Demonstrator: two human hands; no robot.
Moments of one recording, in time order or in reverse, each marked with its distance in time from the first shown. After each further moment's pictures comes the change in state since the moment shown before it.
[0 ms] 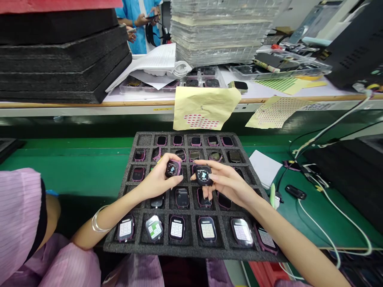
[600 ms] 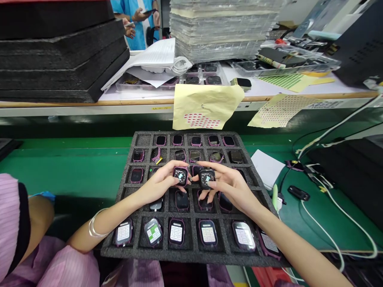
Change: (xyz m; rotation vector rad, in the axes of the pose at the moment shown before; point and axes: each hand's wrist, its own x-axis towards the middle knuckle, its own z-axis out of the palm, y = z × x) left_hand 0.003 -0.002 0.008 -0.374 -0.094 -0.132; right_hand -0.006 0.007 0.005 -0.159 0.153 -0.045
